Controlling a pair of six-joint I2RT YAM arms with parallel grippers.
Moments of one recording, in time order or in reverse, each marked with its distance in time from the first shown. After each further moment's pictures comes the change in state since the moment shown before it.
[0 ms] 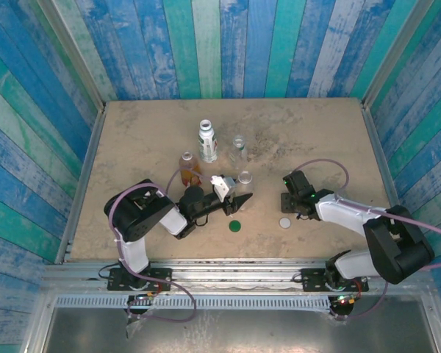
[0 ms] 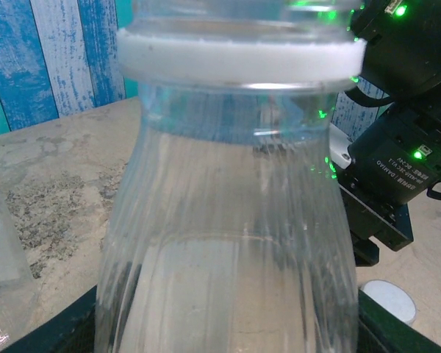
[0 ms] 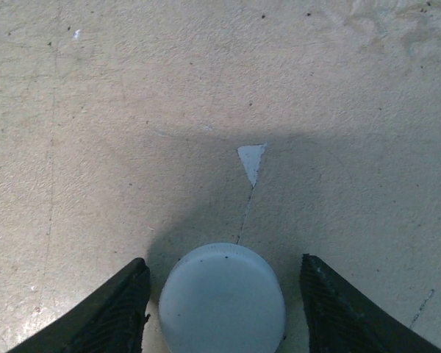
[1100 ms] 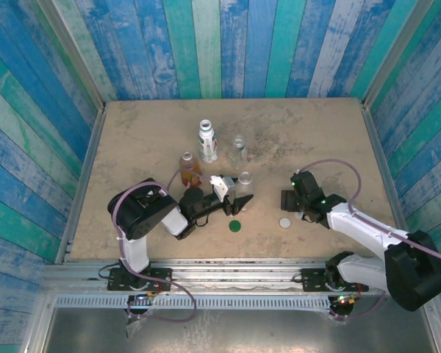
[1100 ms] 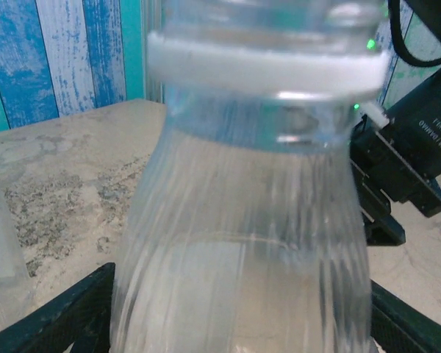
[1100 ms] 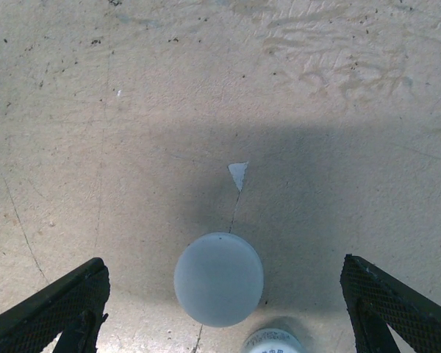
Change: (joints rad) left arm 0.000 0.028 -0.002 0.056 -0.006 -0.042; right arm 0.000 -0.195 -0.031 -0.043 0.018 0.010
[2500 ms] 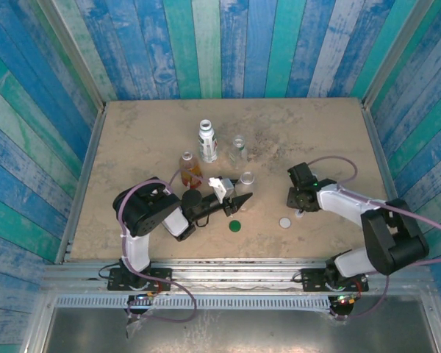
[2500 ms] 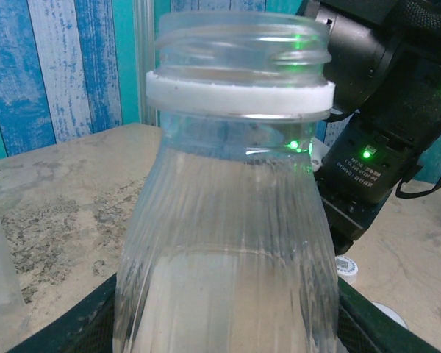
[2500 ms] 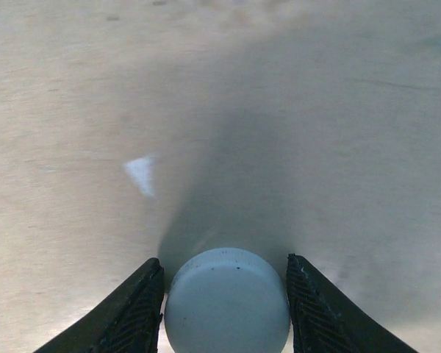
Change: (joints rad) left arm 0.000 0.053 -0.017 0.127 0.006 0.012; right arm -0.072 0.266 0.143 -0.128 -0.021 0.167
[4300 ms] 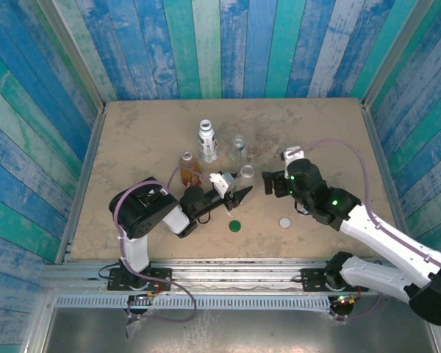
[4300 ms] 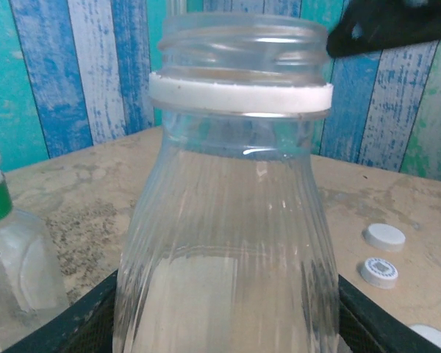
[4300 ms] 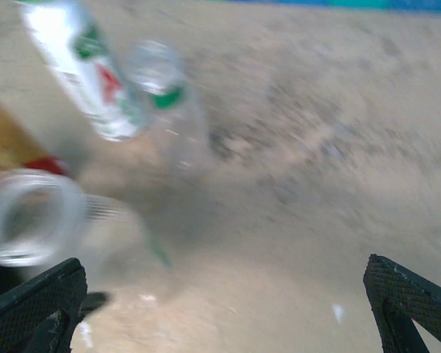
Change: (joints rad) left arm 0.001 -0.035 0.045 -0.089 -0.069 0.031; right arm 0.286 -0.455 0.129 0.021 0.134 -0.247
